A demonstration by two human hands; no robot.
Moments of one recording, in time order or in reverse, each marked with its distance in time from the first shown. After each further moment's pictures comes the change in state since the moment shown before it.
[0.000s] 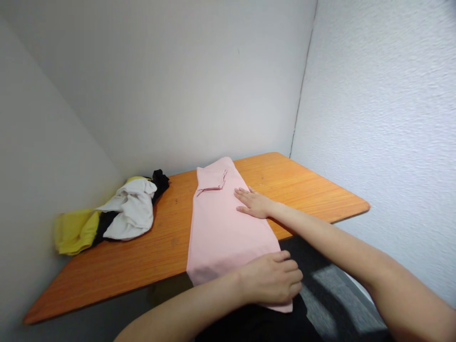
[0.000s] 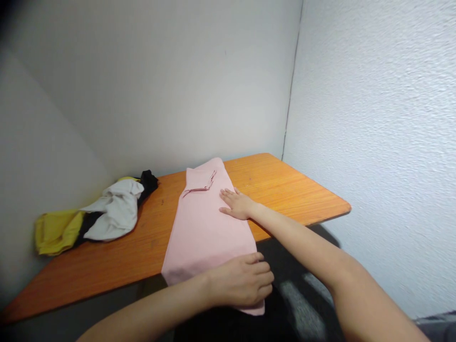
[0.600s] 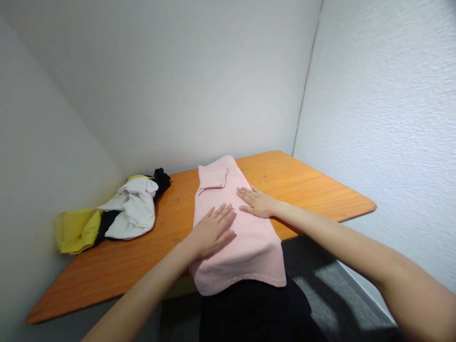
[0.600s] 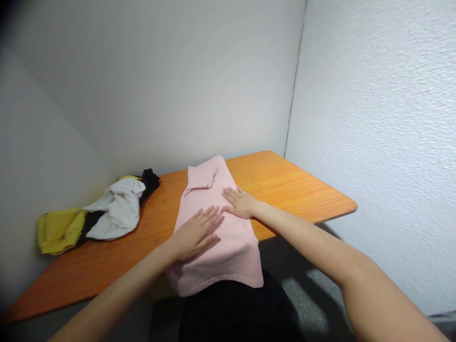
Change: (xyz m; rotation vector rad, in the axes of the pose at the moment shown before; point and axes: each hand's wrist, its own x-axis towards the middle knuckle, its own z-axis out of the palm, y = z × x) left_hand -0.133 -0.062 -0.026 -0.168 -0.226 -0.802; right_hand 0.000 0.001 0.003 0.010 0.014 -0.011
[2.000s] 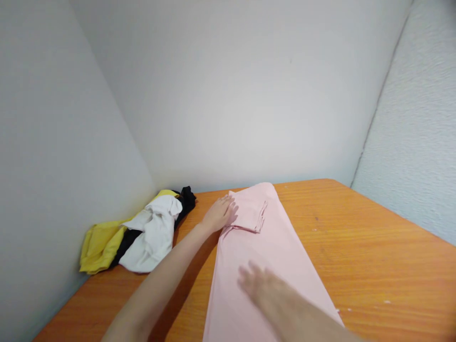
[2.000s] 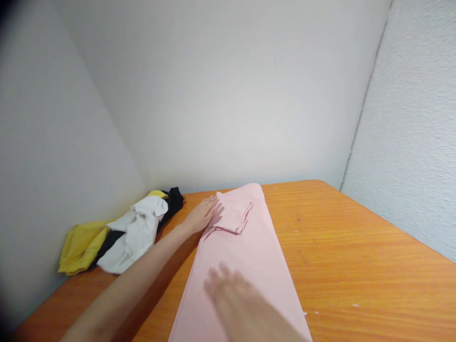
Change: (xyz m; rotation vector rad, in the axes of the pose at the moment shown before) left_hand 0.084 -0.191 0.016 -0.026 0.182 -0.383; right_hand -0.025 -0.113 -0.020 0.260 0.010 -0.230
